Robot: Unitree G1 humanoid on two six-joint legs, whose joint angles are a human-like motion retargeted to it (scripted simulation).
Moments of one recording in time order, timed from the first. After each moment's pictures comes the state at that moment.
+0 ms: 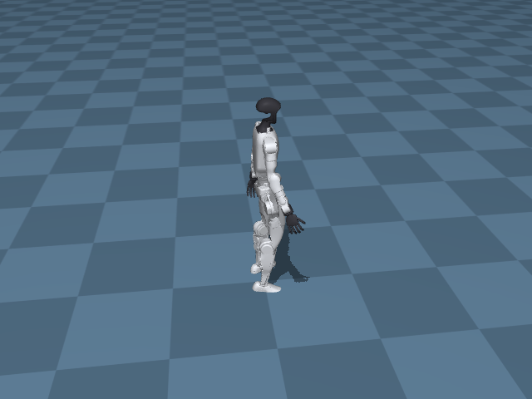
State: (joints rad) left arm 0.11 0.18 0.07 1.48 0.01 0.03 -0.08; right arm -0.08 -0.26 -0.35 1.21 -0.05 -0.02 -0.11; waist -0.11 -0.03 0.17; left_leg 0.16 0.00 0.30 0.02 -0.08 -0.01; right_leg 0.21 -0.08 -0.28 0.02 0.04 0.06
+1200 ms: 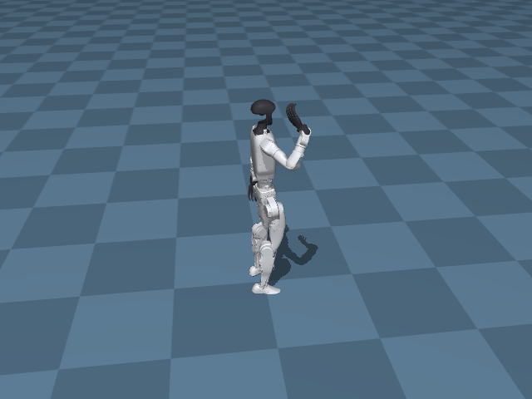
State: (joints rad) left arm 0.10 0.20 0.12 1.50 0.00 0.03 -0.06; right arm -0.76 -1.05 -0.21 -0.29 -0.67 -0.31 -1.01; waist -0.12 -0.09 0.06; left_leg 0.13 -0.01 0.25 0.01 -0.08 -0.01; right_leg 0.17 -0.08 -0.33 0.02 0.03 0.06
